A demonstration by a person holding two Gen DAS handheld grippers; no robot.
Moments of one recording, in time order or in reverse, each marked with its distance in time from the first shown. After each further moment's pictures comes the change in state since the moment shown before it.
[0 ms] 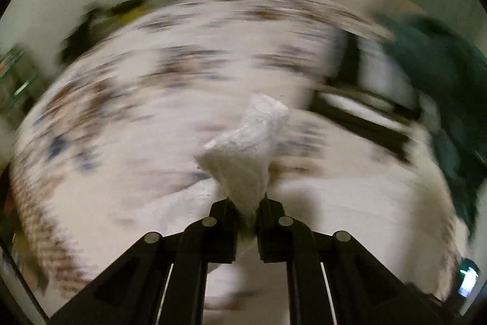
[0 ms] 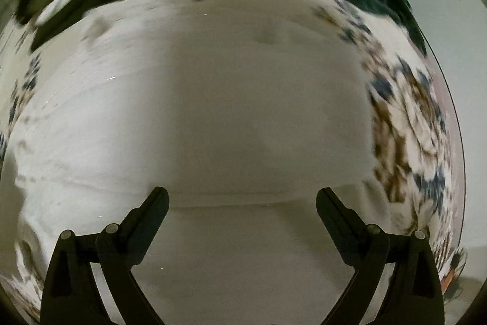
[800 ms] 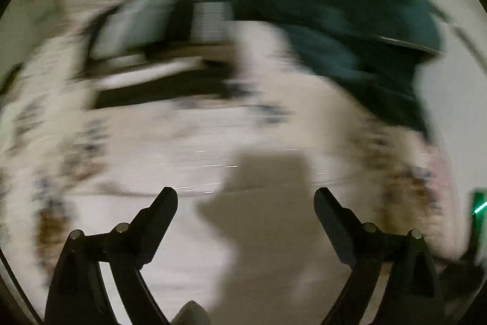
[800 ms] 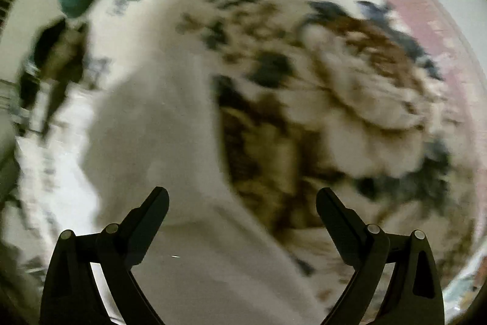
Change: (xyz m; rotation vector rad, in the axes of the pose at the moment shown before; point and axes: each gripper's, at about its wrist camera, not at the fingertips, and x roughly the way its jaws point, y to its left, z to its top) left arm 0.016 -0.226 -0.043 0.408 0.107 -0.181; right arm 0.009 -0.203 0.051 0.270 0.051 0.396
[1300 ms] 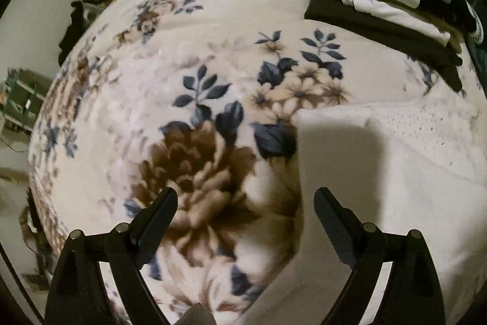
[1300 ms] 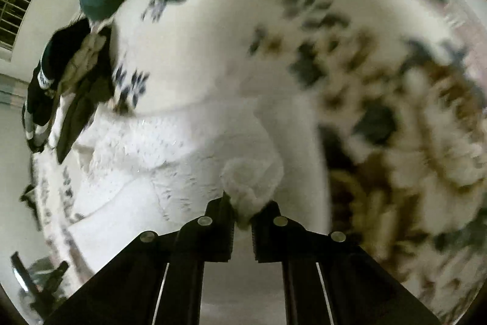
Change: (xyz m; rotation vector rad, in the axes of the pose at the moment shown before) left arm 0.023 0.203 -0.073 -0.344 0.200 0.365; right arm 0.035 0.057 0.029 -0.035 -0.103 -0.073
